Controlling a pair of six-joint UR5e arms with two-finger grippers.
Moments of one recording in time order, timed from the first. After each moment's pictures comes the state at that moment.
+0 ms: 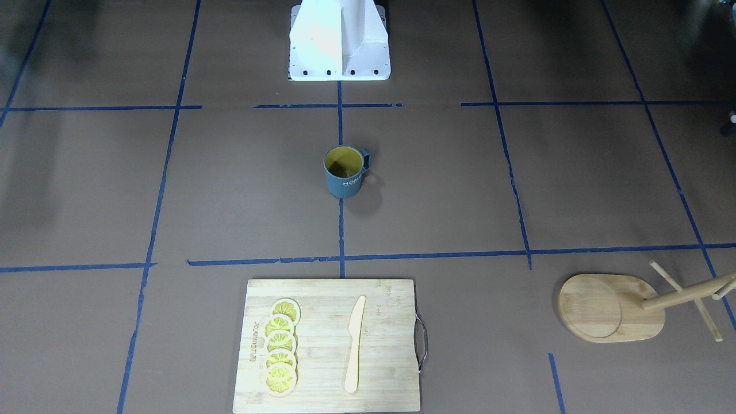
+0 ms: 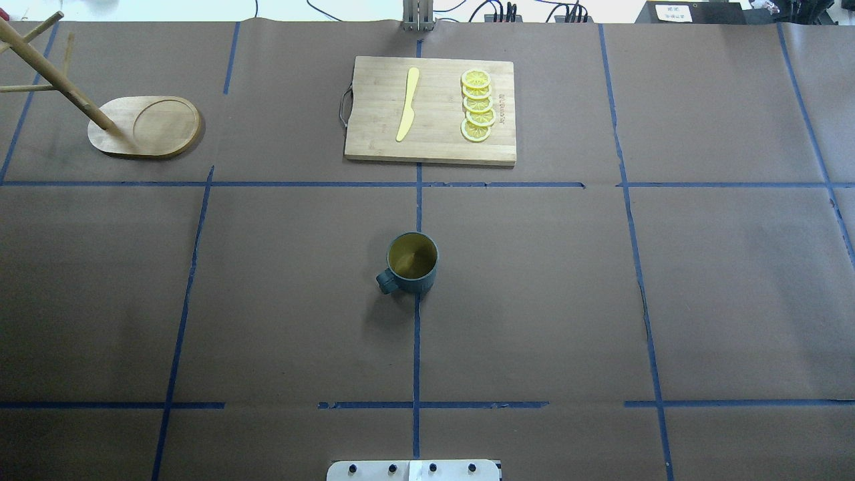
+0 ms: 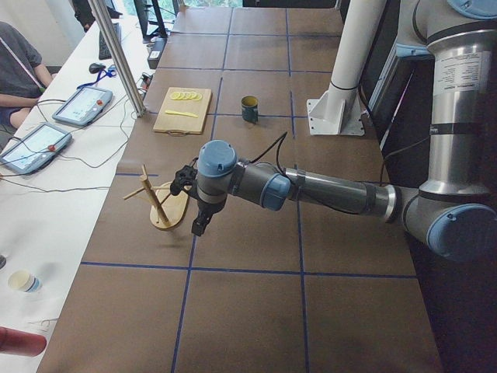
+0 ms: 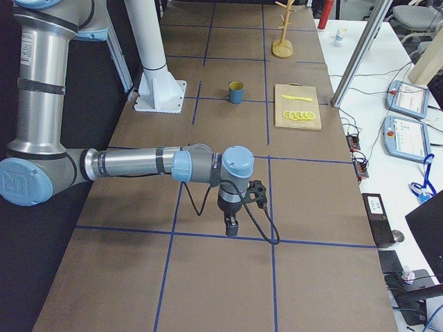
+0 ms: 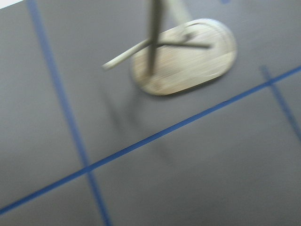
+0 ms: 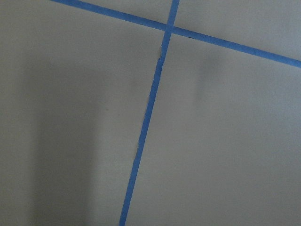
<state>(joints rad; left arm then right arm) -1.46 -1.53 -1.81 -1.93 -2.53 0.07 1.52 -1.74 1.83 -1.71 2.24 -0.20</state>
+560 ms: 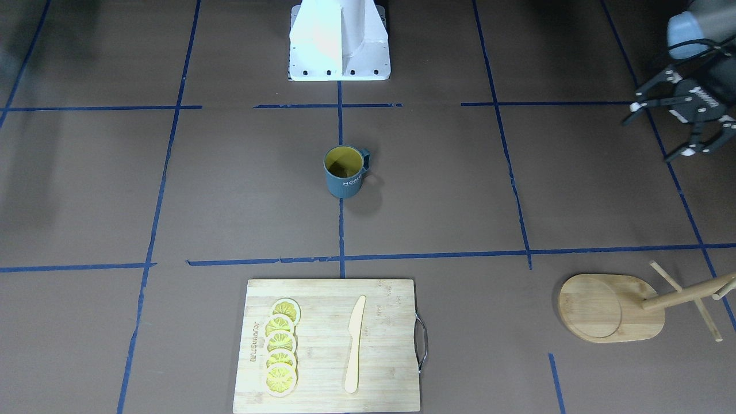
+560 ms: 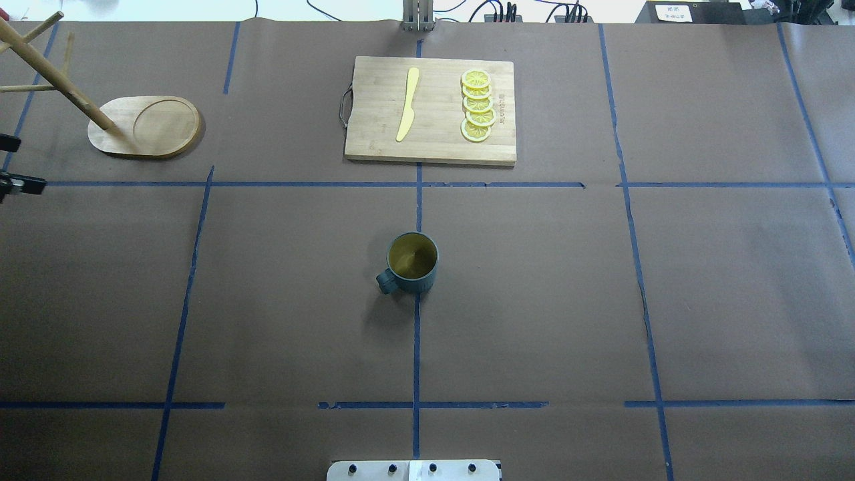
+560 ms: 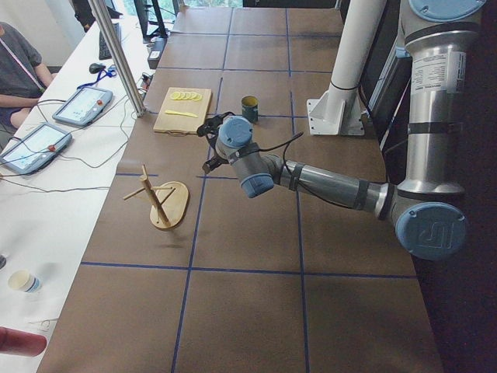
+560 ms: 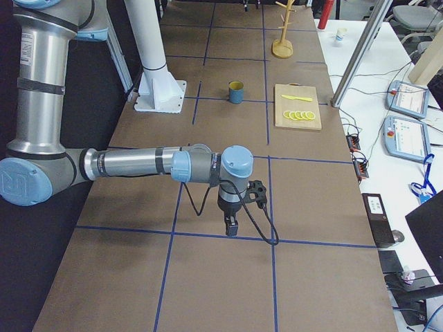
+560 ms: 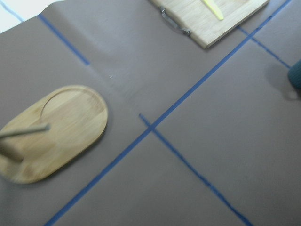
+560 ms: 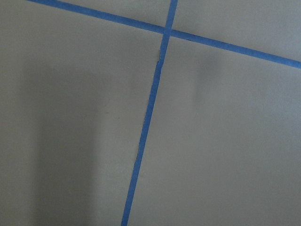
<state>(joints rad) -1.16 -1.54 -1.82 -2.53 -2.38 -0.27 1.52 -1.73 1.83 -1.70 2.24 -0.19</state>
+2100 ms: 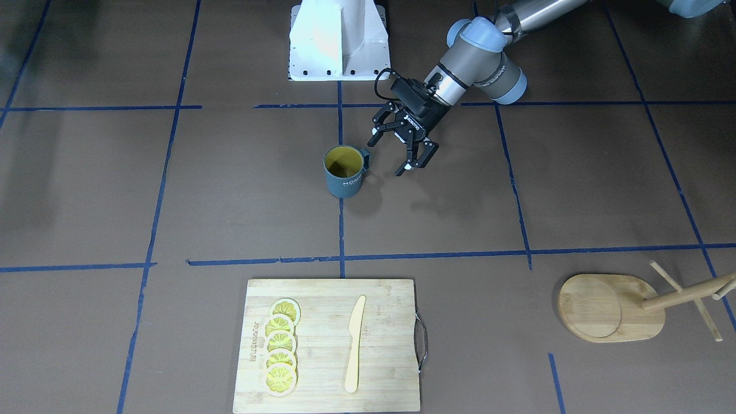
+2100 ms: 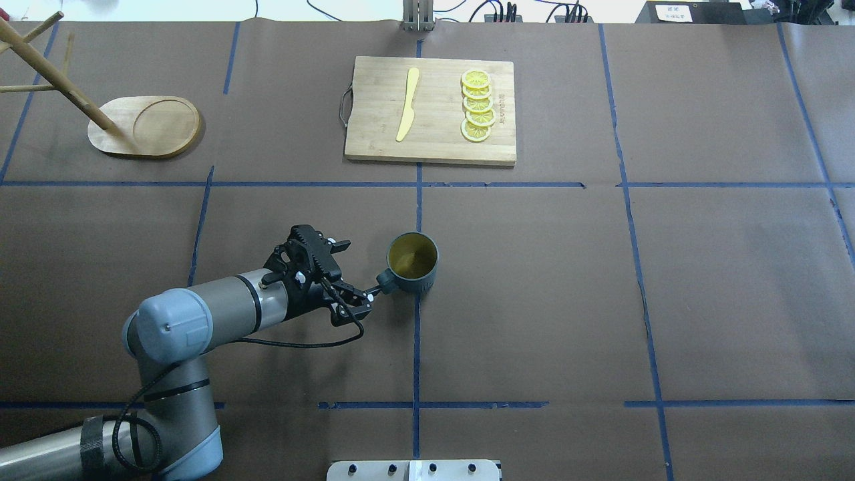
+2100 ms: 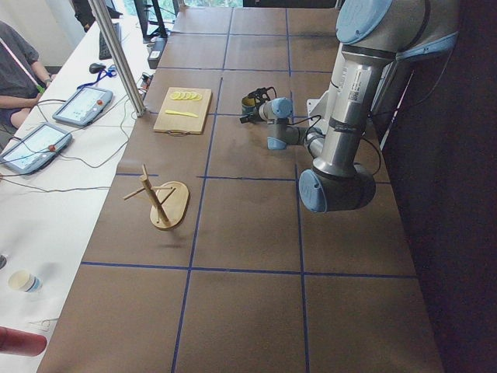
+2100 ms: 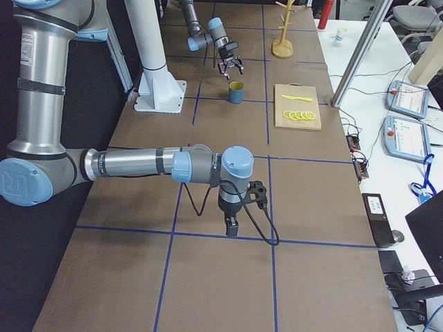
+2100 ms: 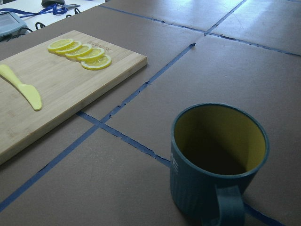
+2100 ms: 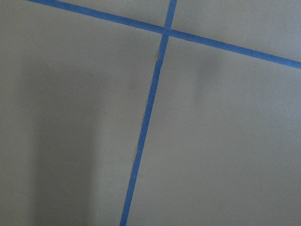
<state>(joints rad) -0.34 -1.95 -1.61 -2.69 -1.44 -0.40 1.52 -1.73 1.83 -1.70 2.24 -0.19</state>
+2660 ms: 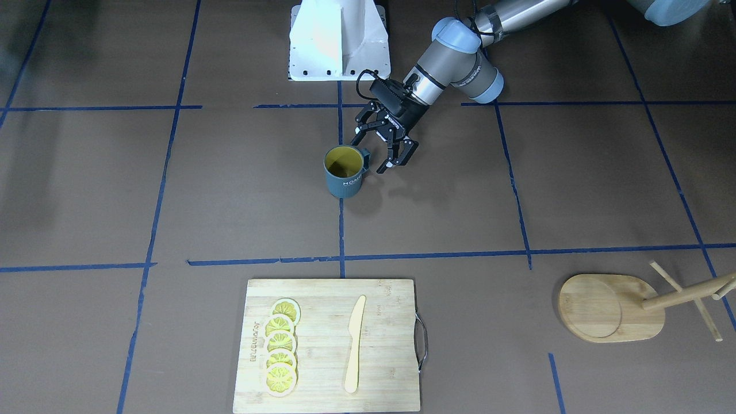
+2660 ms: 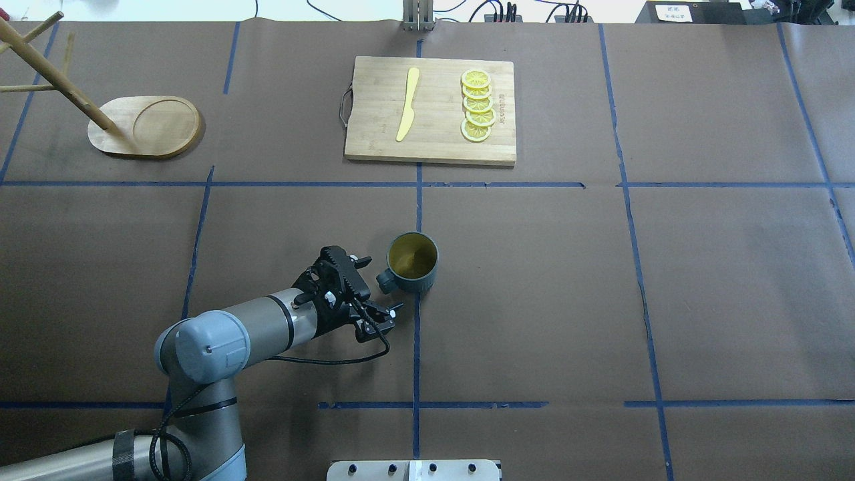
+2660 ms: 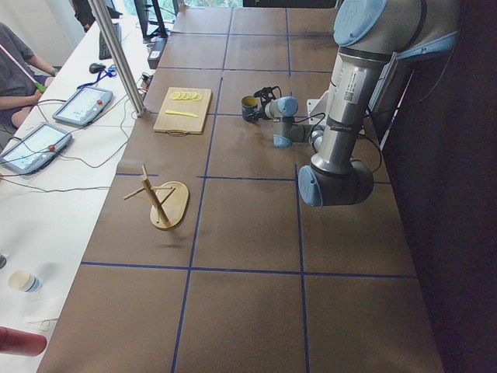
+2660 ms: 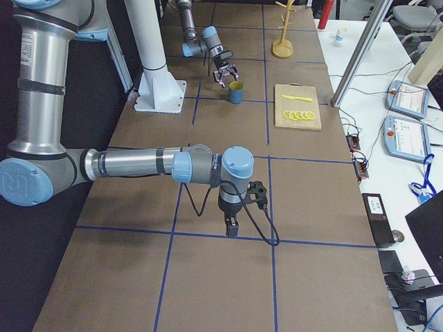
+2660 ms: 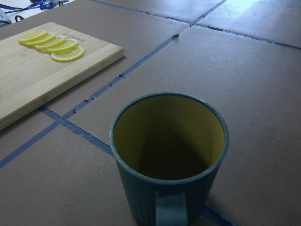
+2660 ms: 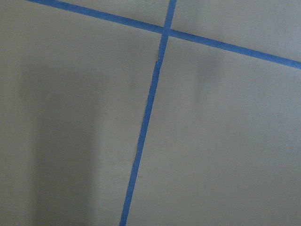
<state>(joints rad) -0.30 -2.01 -1.53 -2.69 -1.40 -0.40 1.52 -1.73 1.83 -1.70 2.24 -0.19</state>
